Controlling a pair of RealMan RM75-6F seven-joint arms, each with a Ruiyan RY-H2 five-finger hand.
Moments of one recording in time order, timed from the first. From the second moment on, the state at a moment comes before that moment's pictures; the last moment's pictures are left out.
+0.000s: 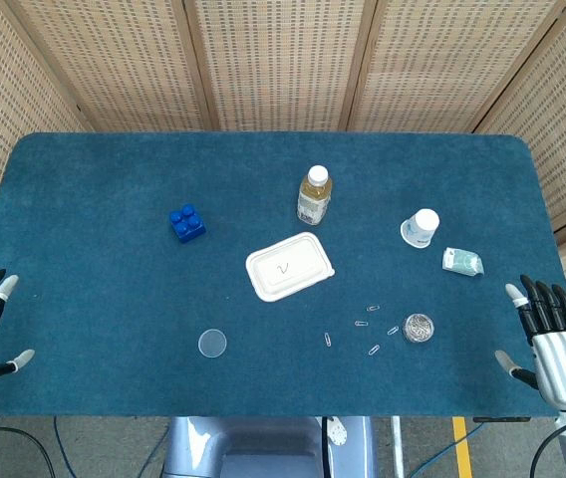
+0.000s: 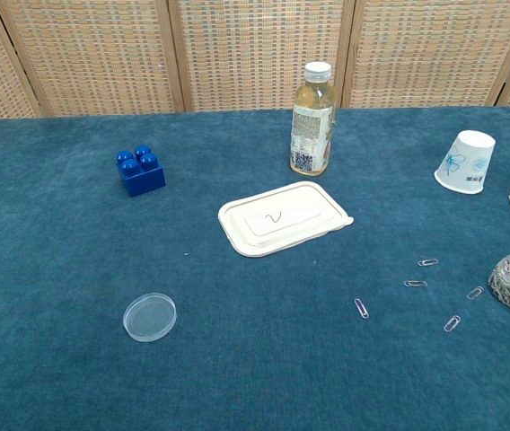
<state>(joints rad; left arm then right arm) -0.08 -1.07 -0.02 -1.67 1.54 1.51 0.09 0.06 -1.15 0.06 -1.57 -1.63 1.61 -0.10</state>
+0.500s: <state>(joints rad) -0.08 -1.07 -0.03 -1.67 1.53 1.50 0.10 0.14 -1.13 0.04 -1.61 -1.69 1.49 -0.09</state>
